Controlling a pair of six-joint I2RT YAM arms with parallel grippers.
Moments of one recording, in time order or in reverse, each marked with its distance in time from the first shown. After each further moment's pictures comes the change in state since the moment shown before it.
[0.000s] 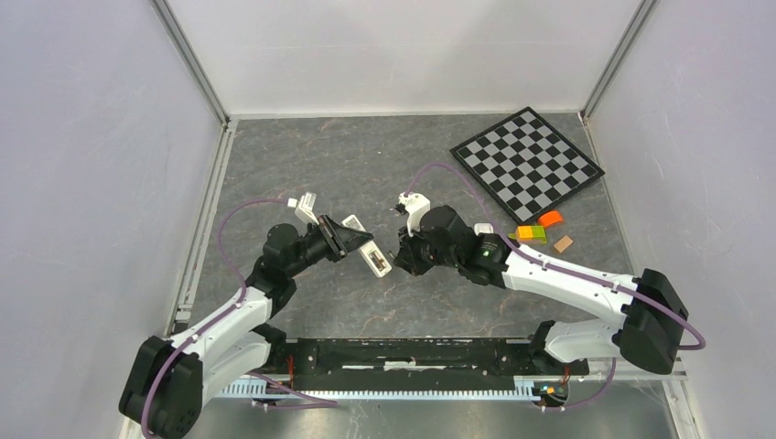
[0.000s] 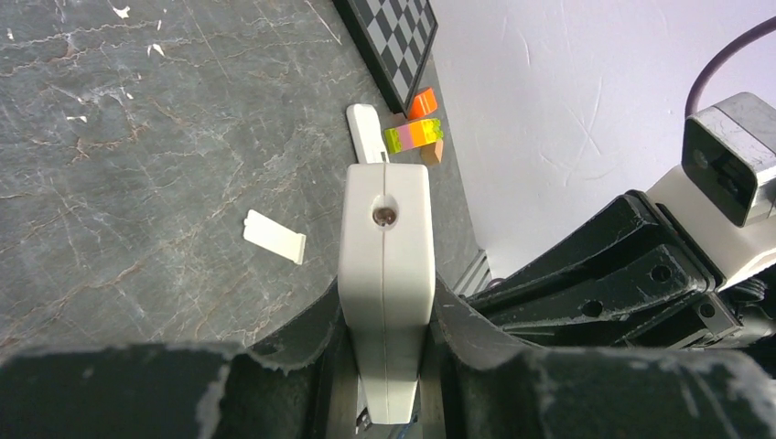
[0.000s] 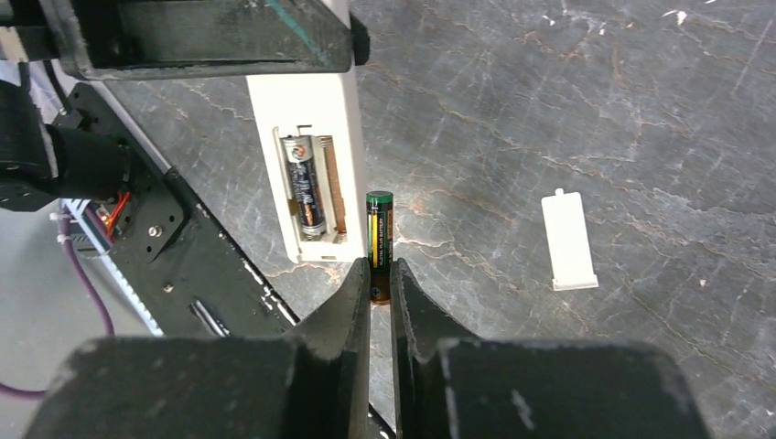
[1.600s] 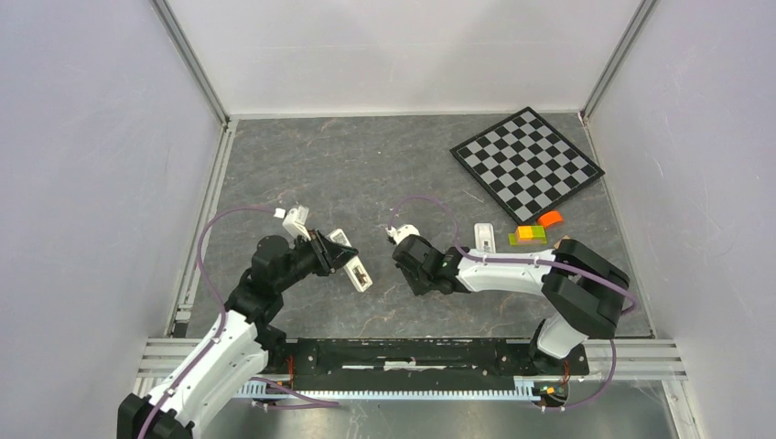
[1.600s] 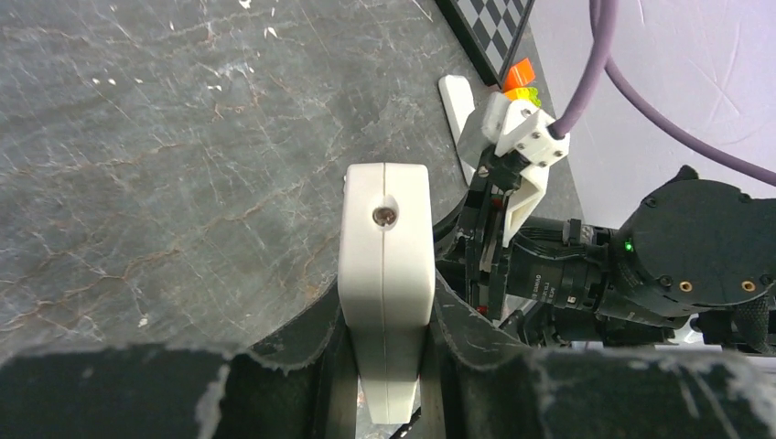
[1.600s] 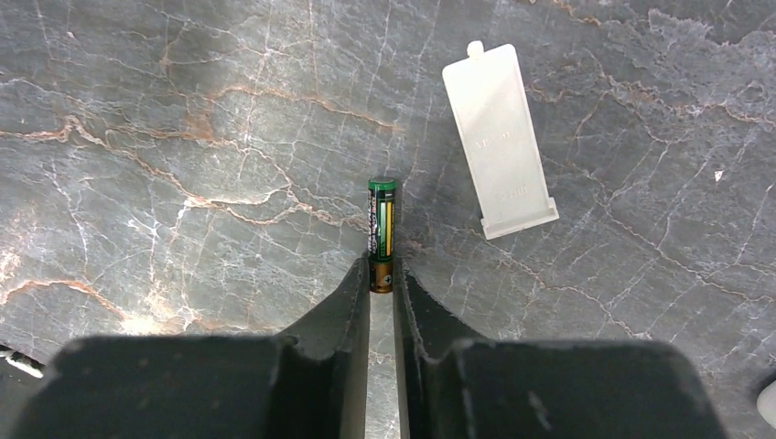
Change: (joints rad) left arm 0.000 -0.333 0.028 -0.485 -0.119 0.274; right arm 0.069 0.330 -0.065 -0.038 0.236 0.027
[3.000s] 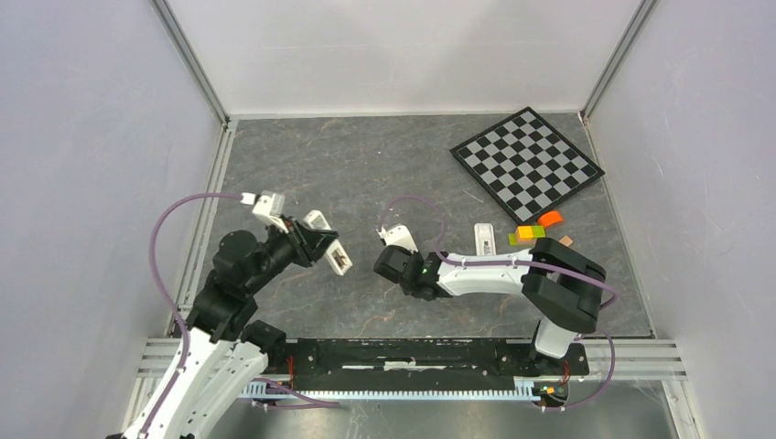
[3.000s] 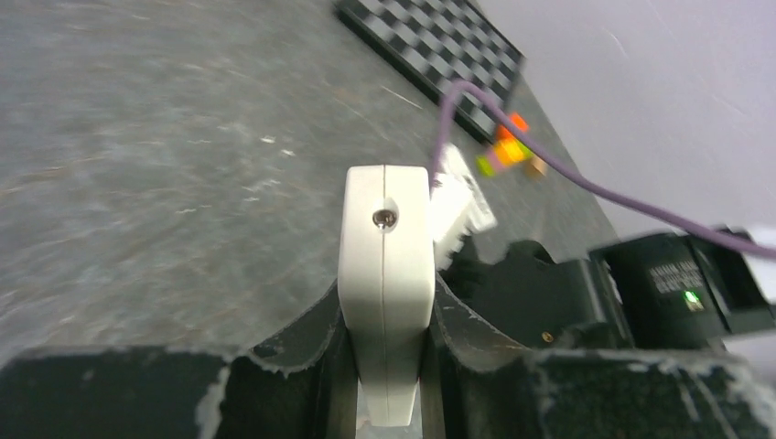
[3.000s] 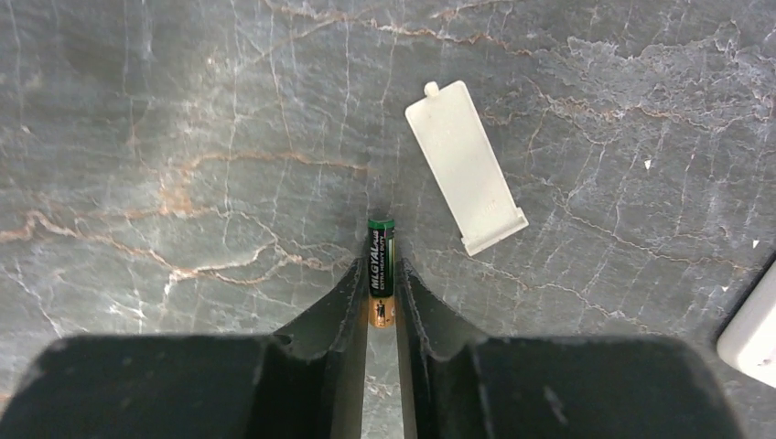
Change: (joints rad) left arm 0.000 -0.145 0.345 -0.387 -0.172 0.218; right arm 0.098 0.111 0.122 -0.082 0.293 0.142
